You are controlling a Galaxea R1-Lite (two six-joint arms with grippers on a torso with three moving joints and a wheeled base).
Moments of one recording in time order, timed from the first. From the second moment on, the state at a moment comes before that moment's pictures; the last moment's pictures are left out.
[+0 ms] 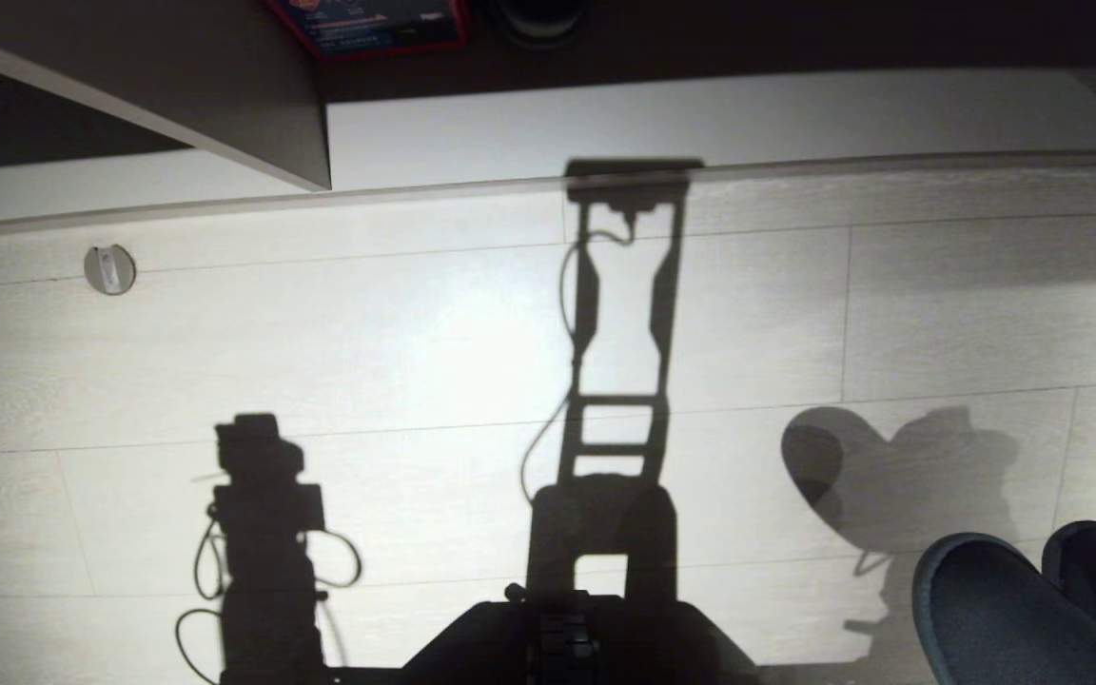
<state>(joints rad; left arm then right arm) -0.01 0.00 0.00 0.00 0.02 -0.06 0.01 0.00 0.00 0.00 0.03 -0.07</state>
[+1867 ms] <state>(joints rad) -0.01 0.00 0.00 0.00 0.02 -0.06 0.03 0.58 -0.19 -0.55 0.04 -0.04</state>
